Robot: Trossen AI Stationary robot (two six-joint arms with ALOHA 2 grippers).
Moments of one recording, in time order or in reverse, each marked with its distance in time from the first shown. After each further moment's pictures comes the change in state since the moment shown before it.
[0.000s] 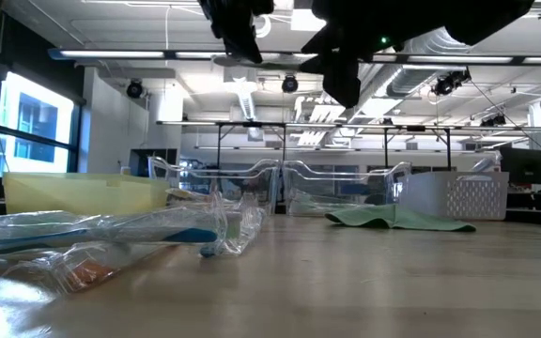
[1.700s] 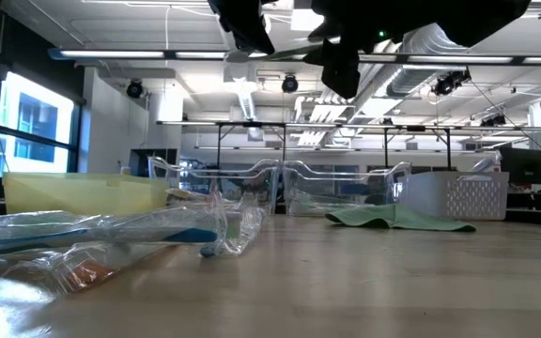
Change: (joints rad) left arm -0.045 0.000 0.000 0.076 -0.046 0.026; right arm 0.006 -0.003 0.000 0.163 0.058 -0.188
